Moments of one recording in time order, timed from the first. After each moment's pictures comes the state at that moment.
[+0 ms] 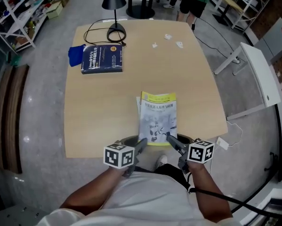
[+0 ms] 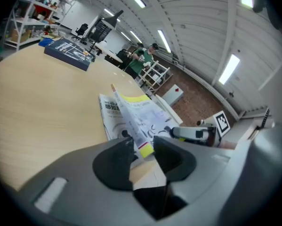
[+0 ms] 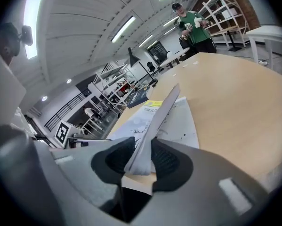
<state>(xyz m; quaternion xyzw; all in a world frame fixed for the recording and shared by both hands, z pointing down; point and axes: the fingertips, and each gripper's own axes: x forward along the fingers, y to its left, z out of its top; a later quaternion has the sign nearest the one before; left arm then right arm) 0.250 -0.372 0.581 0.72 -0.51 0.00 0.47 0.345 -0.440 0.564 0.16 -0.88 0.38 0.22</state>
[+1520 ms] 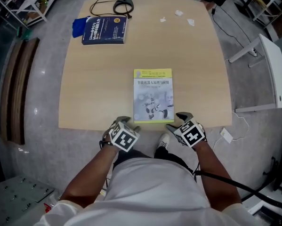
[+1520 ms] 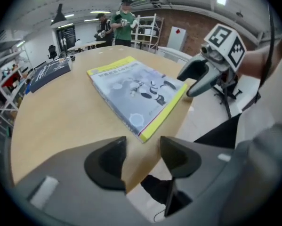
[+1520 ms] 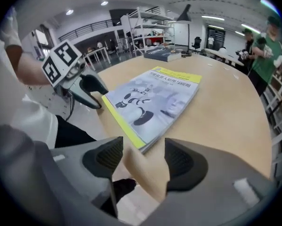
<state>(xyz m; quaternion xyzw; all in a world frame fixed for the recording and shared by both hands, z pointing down) 0.279 -0.339 0.675 0.68 -0.51 0.36 0.39 0.391 -0.447 0.648 0.01 -0.86 0.06 0.51</state>
